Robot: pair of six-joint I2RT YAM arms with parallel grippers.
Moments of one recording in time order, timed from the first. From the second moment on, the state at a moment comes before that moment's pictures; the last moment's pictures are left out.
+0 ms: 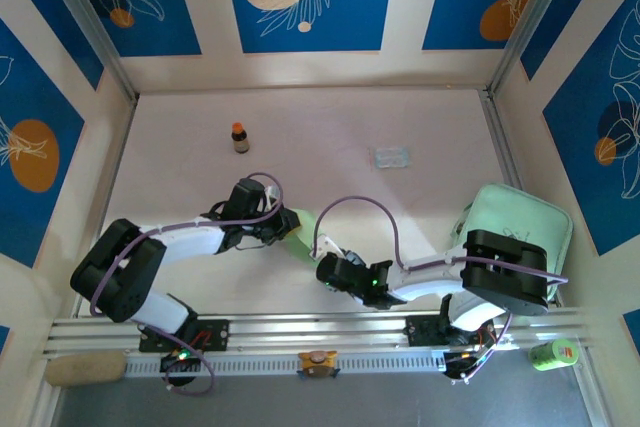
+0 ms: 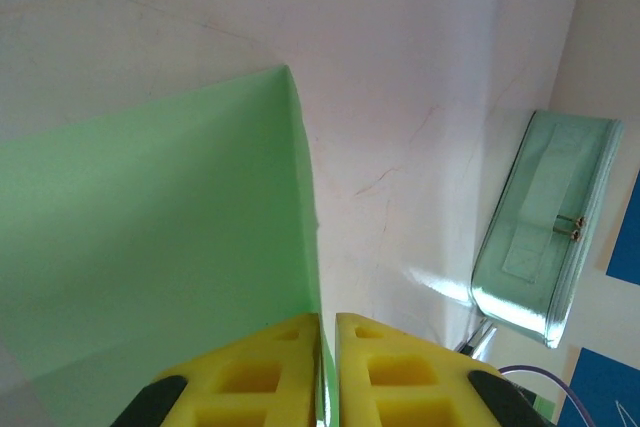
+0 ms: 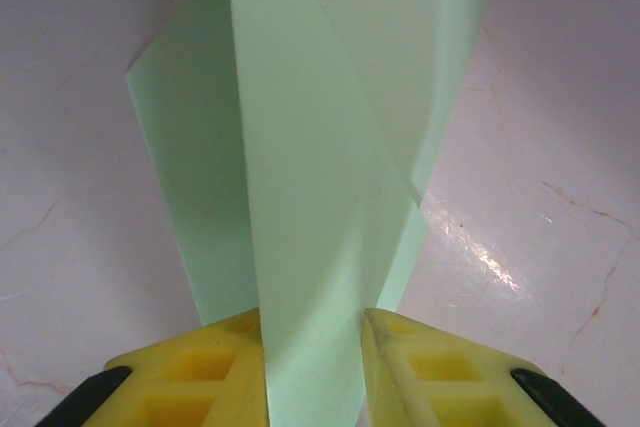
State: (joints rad) left arm -0.58 1.48 0.57 0.16 0.51 -1.09; right arm 1.28 1.47 0.48 0.09 0.51 0.26
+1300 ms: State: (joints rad) left arm -0.56 1.31 0.57 -0.04 0.40 -1.01; right arm 1.20 1.55 0.53 0.16 0.26 0.41
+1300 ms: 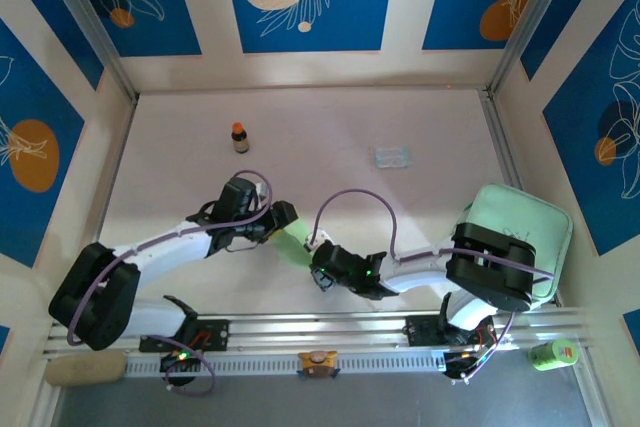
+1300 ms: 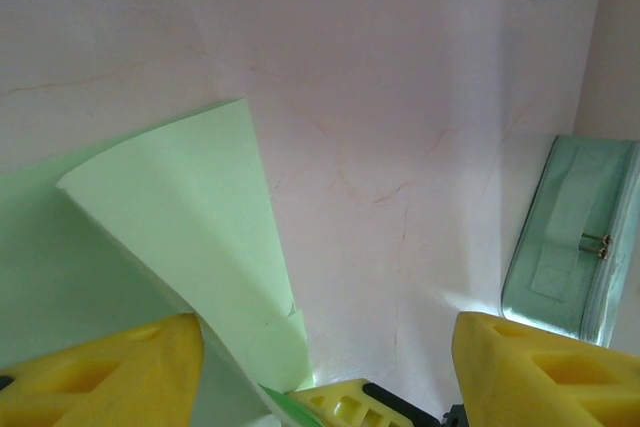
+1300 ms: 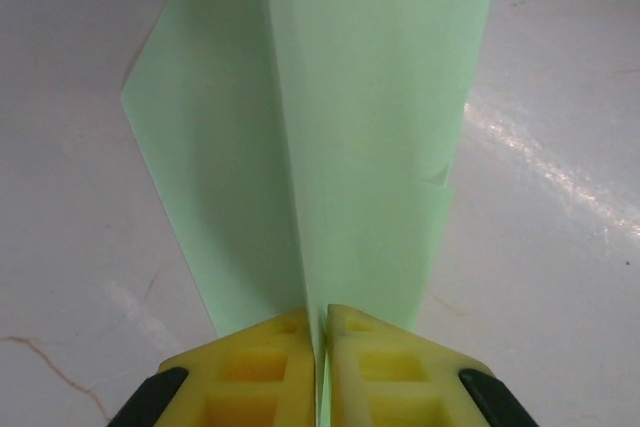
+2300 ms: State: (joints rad) left arm -0.55 1.26 0.57 -0.09 0.38 -1.01; right arm 1.17 1.58 0.53 0.23 0.12 0.60
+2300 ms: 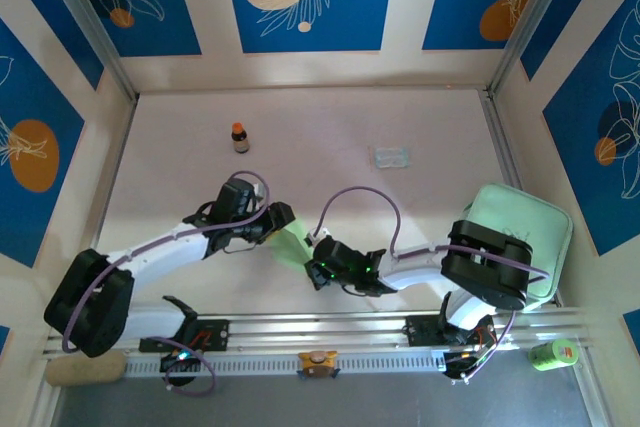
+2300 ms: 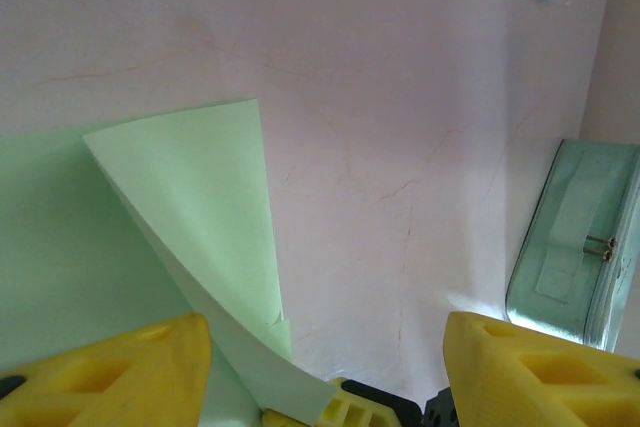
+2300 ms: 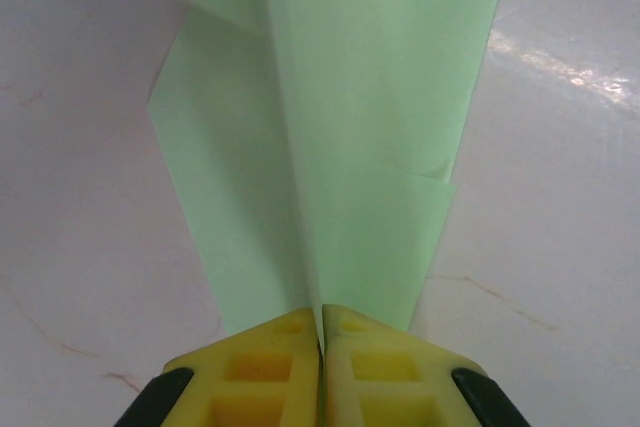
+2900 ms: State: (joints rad) left arm -0.55 1.27 0.51 -0.03 0.42 -1.01; right arm 1.10 1.63 0.53 0.34 -0.02 0.79
